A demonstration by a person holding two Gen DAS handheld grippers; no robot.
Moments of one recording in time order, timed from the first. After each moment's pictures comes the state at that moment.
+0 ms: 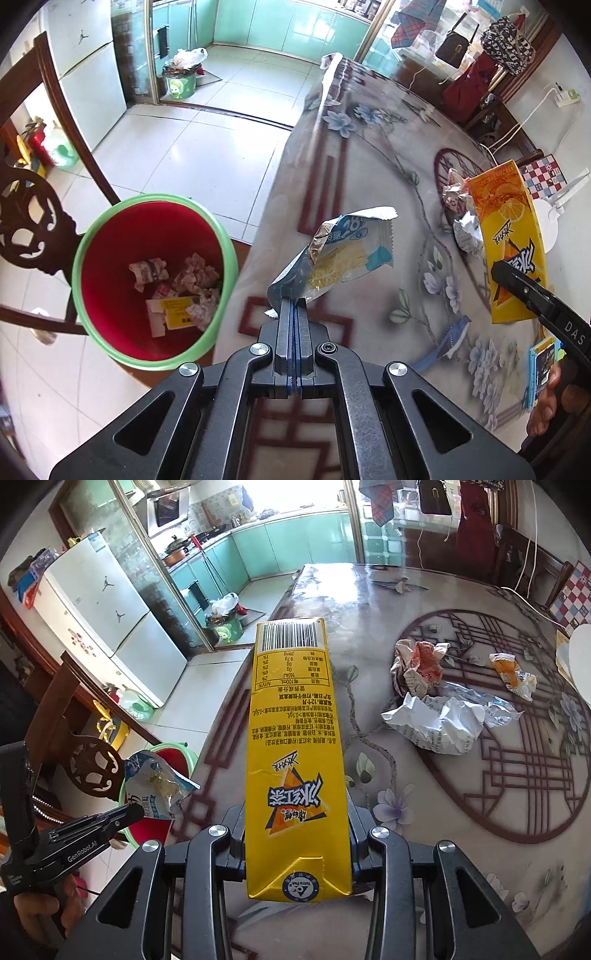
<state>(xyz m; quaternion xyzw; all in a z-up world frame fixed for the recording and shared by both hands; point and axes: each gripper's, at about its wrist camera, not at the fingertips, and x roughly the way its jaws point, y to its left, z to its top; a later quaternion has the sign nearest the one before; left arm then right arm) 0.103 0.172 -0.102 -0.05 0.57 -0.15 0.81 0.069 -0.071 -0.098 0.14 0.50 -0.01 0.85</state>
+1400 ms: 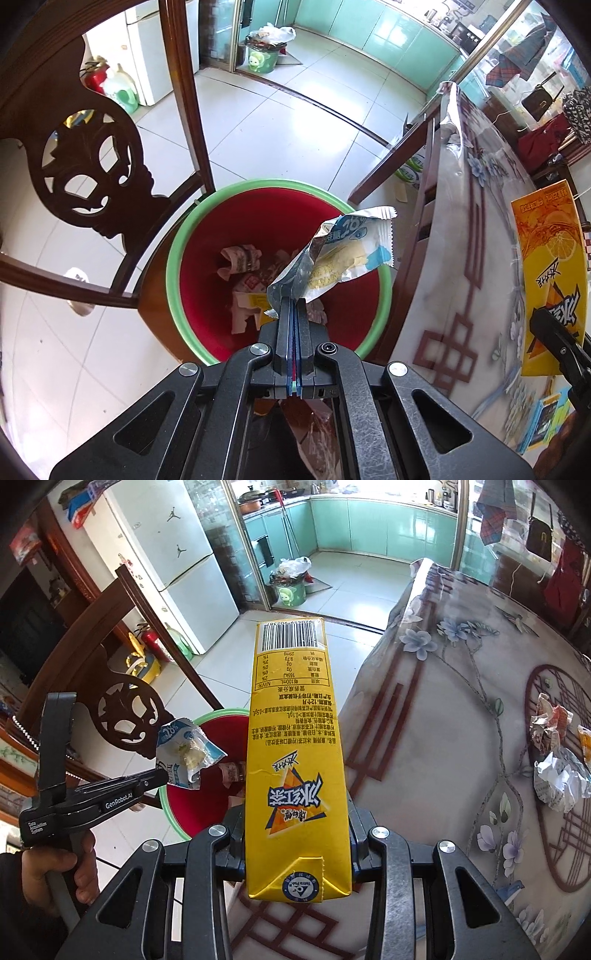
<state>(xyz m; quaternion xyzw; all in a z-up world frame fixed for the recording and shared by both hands) 0.145 0.313 -0.148 -0.11 0.60 -0.04 0.79 0.136 0.102 -0.115 0.05 0.54 0.10 0.83</state>
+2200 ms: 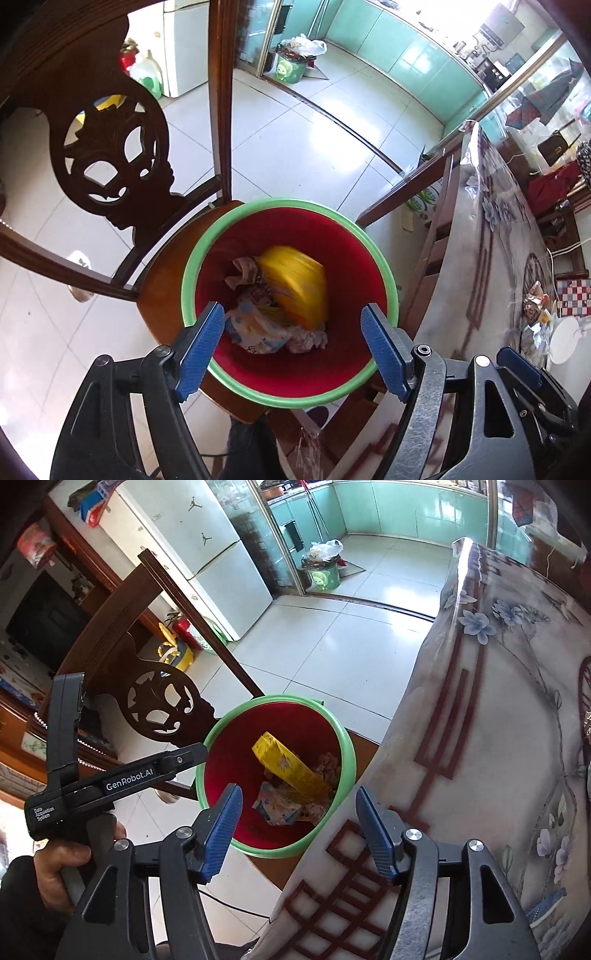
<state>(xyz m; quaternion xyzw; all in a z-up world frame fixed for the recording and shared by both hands) 0.150 0.335 -0.142 -0.16 0.58 0.00 0.80 0.145 0.130 -0.138 0.09 0.56 0.16 0.81</state>
